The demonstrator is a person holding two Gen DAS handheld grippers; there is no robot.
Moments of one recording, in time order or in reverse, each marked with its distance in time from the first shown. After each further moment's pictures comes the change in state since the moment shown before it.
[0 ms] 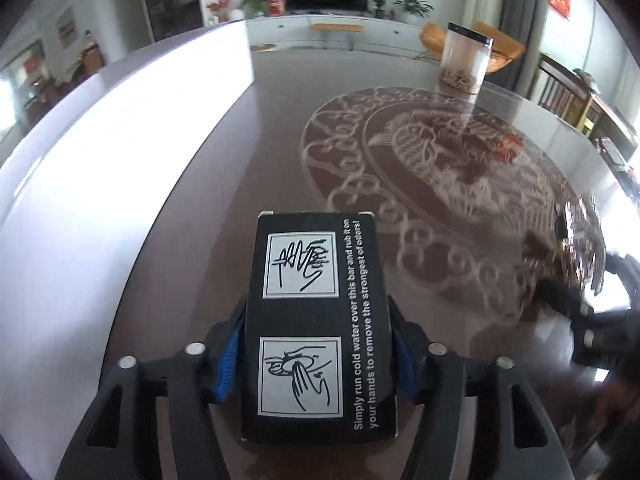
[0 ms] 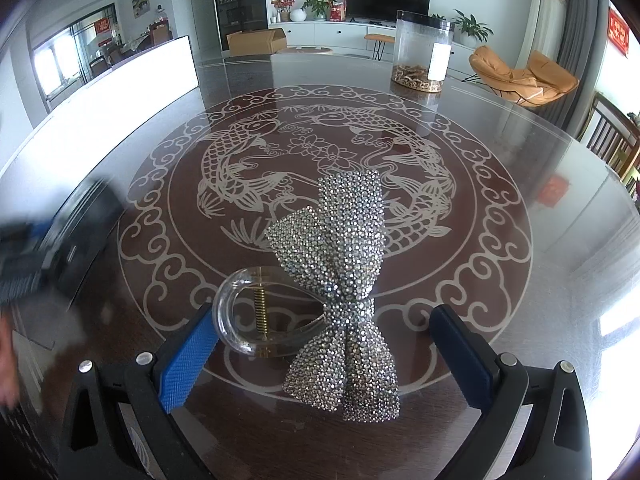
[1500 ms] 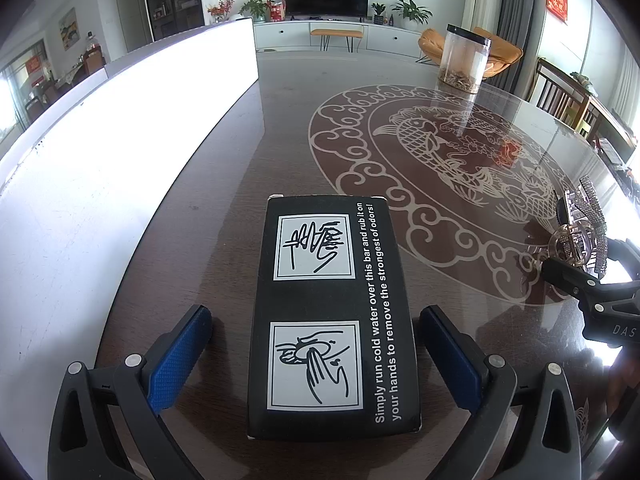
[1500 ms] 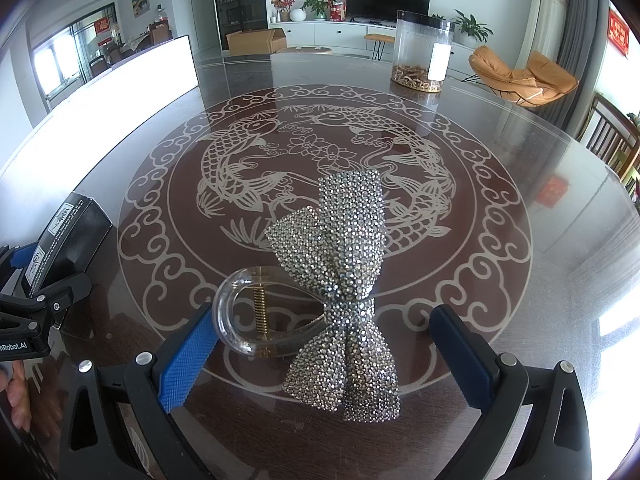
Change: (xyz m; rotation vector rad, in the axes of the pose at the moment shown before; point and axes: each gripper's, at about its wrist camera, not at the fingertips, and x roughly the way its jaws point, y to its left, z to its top) left arm 0.001 0.009 -0.010 0.004 -0.016 -0.016; right arm -0.001 0.000 -0.001 0.000 0.000 0.000
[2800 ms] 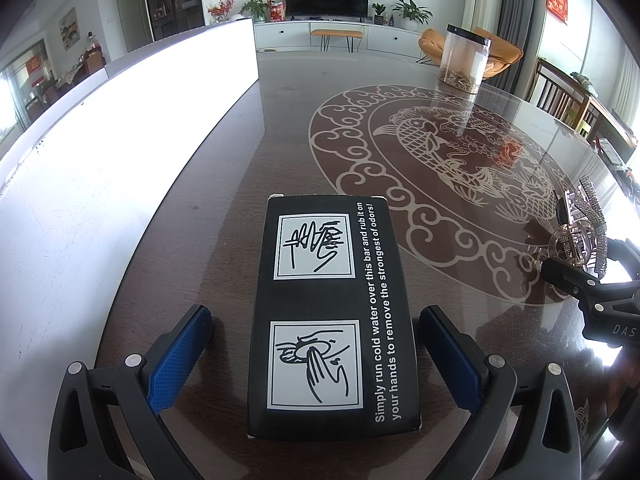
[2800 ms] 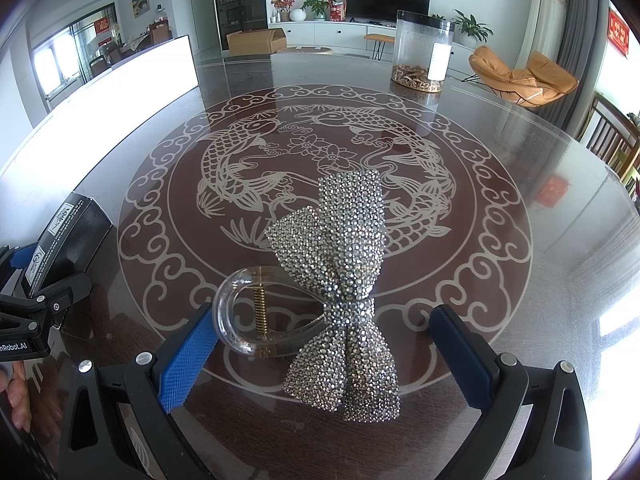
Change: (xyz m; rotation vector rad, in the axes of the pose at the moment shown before) left arm 0.000 0.001 0.001 -0.002 0.000 -0.002; right arm 0.000 0.000 0.000 0.000 0.000 0.000
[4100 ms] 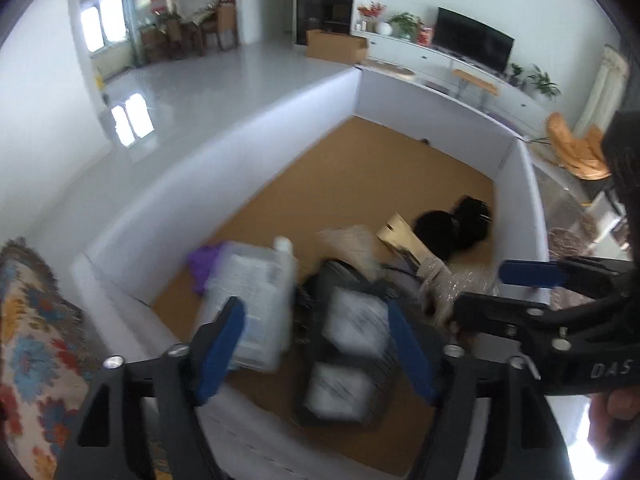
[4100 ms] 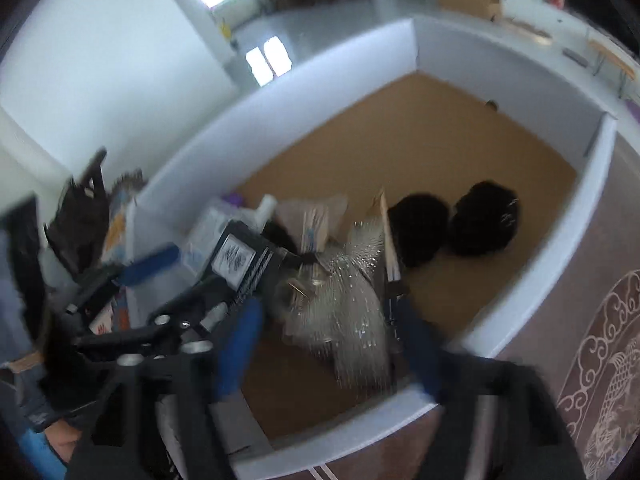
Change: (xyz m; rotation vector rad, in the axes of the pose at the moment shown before) left arm -0.090 0.272 0.024 -0.383 -0.017 0.246; right arm -0.002 0.365 0.163 -0.377 0.262 0.584
